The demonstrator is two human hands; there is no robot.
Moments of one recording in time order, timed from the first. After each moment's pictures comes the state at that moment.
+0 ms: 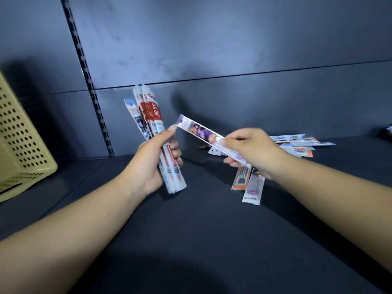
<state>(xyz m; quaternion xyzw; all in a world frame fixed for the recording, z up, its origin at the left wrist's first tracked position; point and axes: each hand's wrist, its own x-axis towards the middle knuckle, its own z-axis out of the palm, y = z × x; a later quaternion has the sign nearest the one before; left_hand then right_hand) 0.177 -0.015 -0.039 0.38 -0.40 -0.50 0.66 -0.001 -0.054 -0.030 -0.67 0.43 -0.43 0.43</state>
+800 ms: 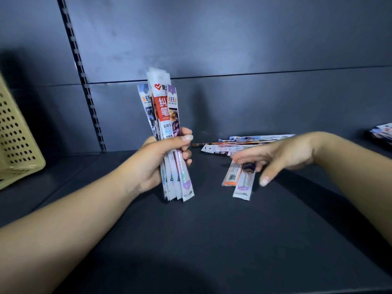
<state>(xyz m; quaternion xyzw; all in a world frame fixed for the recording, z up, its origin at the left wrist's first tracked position) 0.165 0.001 -0.035 0.34 -0.51 -0.50 0.61 -0.073 -0.083 -0.017 -0.83 0.37 0.05 0.40</state>
